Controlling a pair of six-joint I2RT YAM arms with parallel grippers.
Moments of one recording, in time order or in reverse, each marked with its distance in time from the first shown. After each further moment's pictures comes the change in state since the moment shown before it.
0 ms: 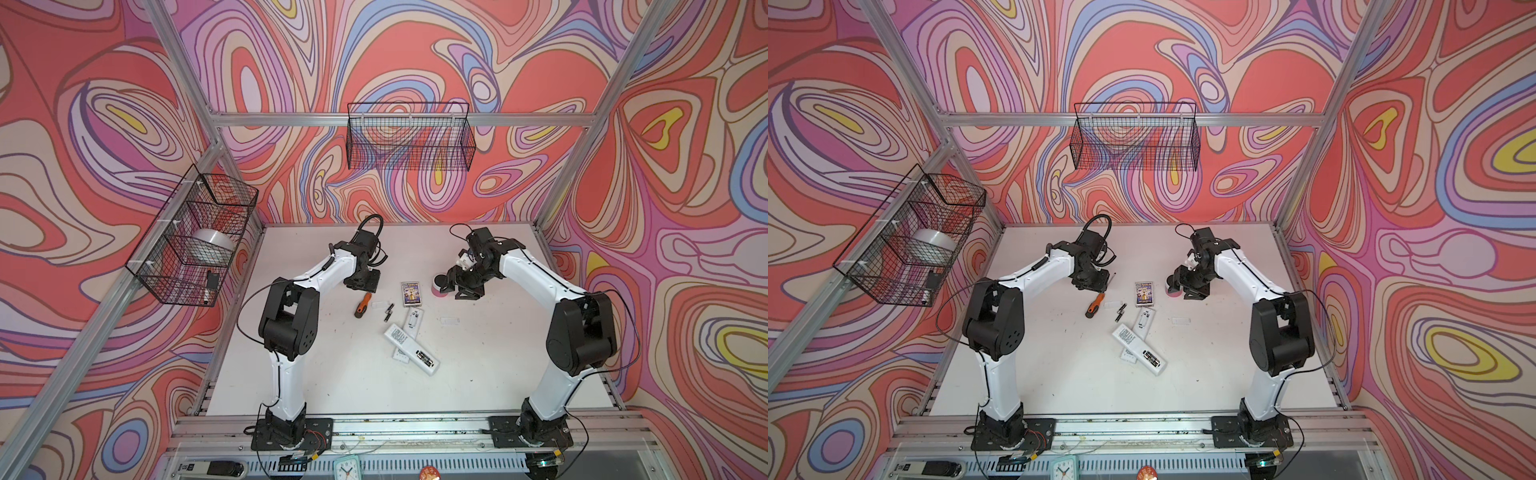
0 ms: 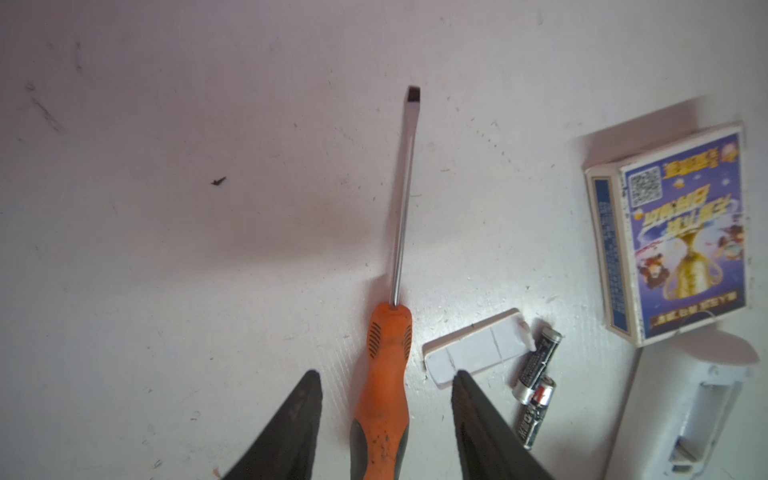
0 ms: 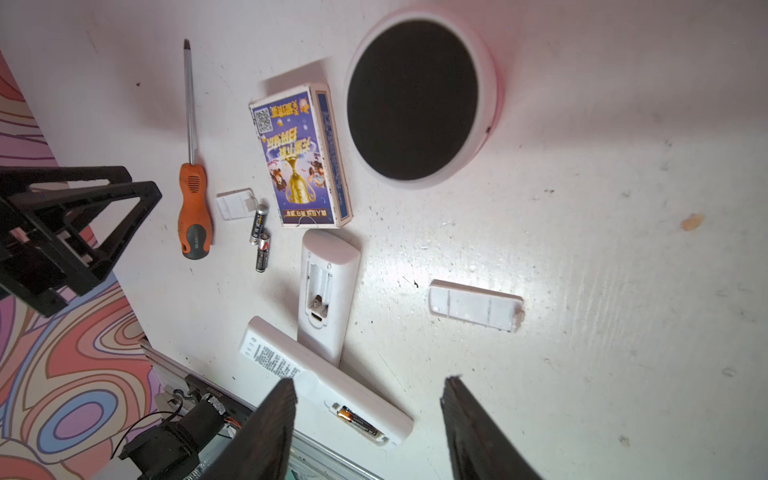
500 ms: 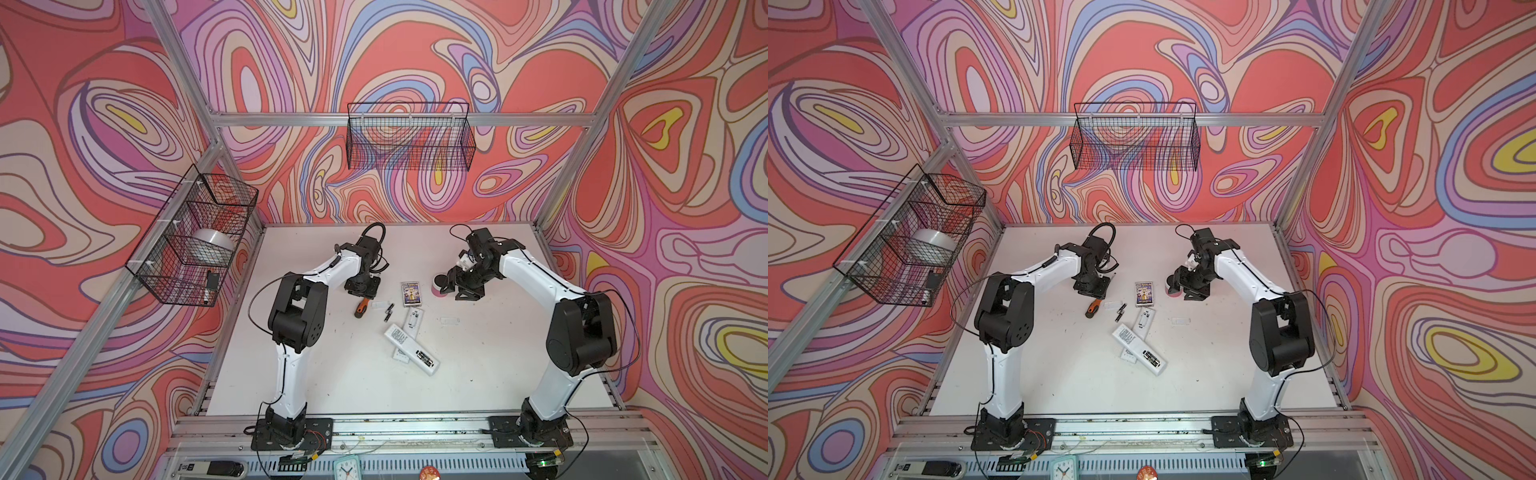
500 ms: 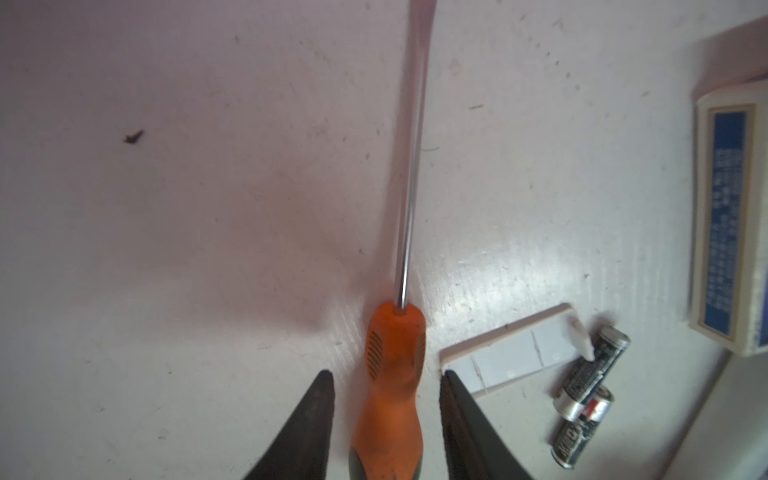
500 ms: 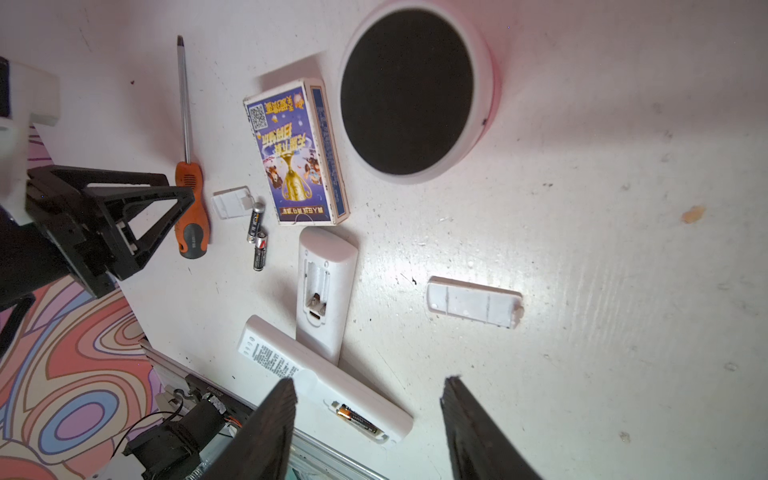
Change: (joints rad) left arm -0.001 0.082 0.023 -0.057 0.005 0.025; right arm 0.000 0.000 0.000 0.000 0.000 0.004
